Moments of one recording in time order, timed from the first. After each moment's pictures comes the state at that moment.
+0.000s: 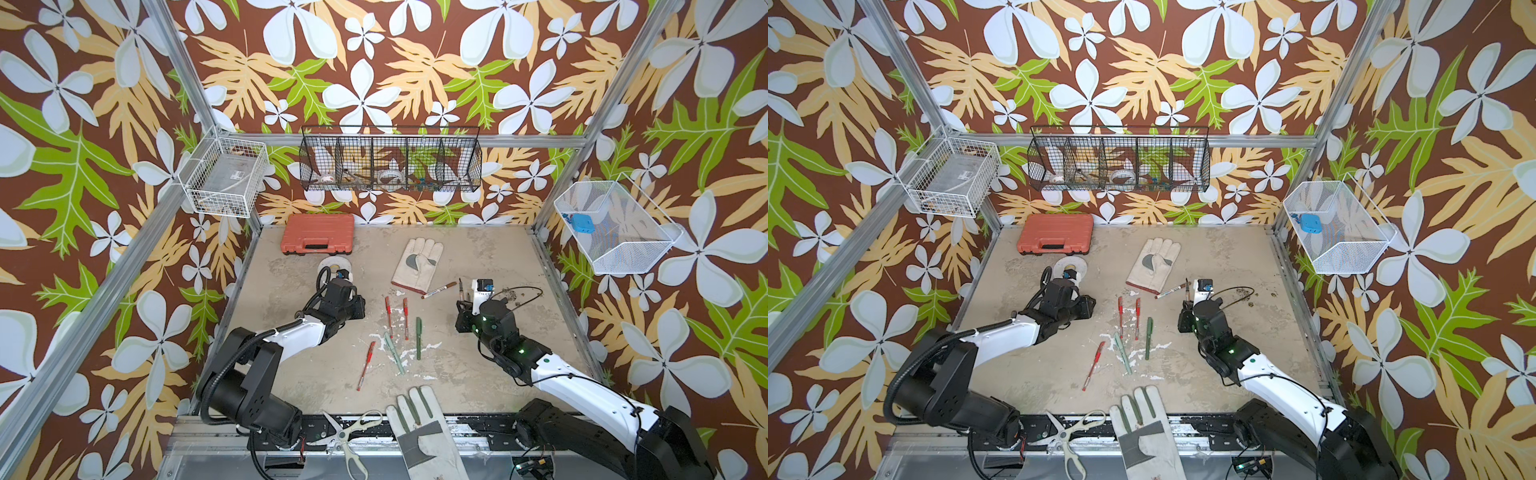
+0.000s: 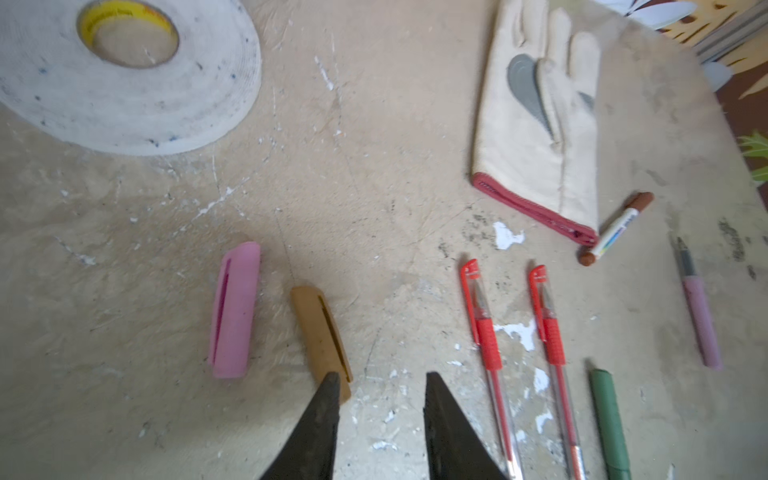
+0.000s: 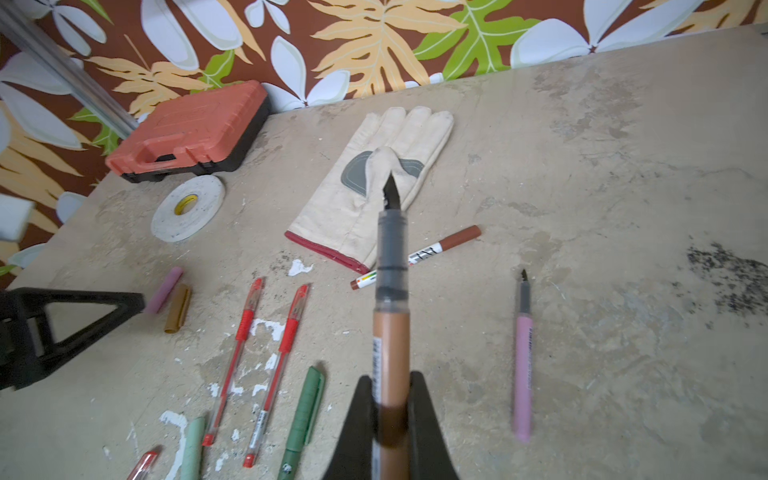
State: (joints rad) left arm -0.43 1.46 0.65 0.13 0.02 -0.48; right arm 0.54 1.01 0.49 0.02 0.26 0.43
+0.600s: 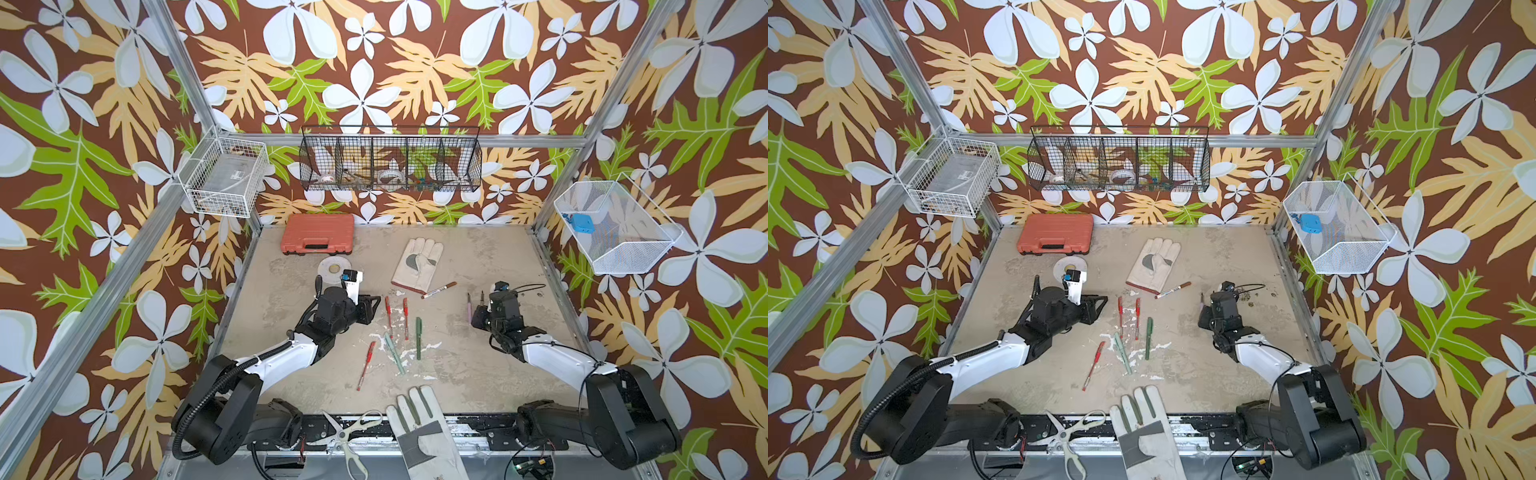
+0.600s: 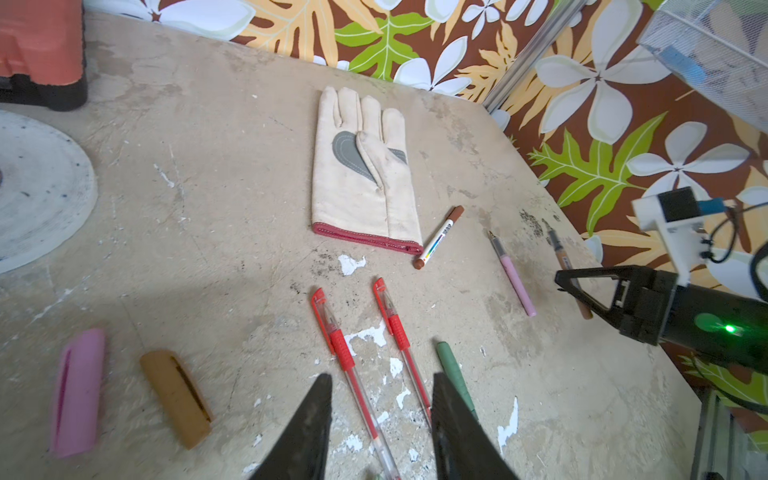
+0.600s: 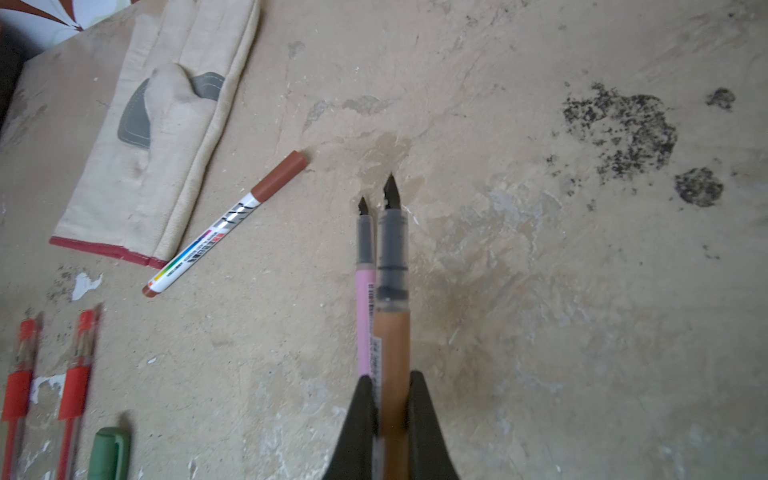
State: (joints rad) left arm -0.49 1.30 0.54 0.37 0.19 -0.43; right arm 0.22 1.30 0.49 0.03 0.12 0.48
